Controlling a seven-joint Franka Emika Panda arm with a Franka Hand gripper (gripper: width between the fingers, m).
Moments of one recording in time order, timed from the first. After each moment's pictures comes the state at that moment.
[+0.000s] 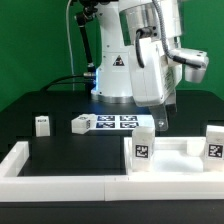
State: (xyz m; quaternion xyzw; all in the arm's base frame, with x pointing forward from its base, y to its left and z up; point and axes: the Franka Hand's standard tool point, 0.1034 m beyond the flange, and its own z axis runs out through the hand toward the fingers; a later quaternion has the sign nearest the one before) arm 0.624 0.039 0.104 -0.58 0.81 0.04 0.09
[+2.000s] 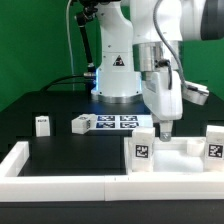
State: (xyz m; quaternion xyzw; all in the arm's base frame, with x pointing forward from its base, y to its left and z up) arm 0.521 0.063 0.041 -0.71 0.70 -0.03 0.07
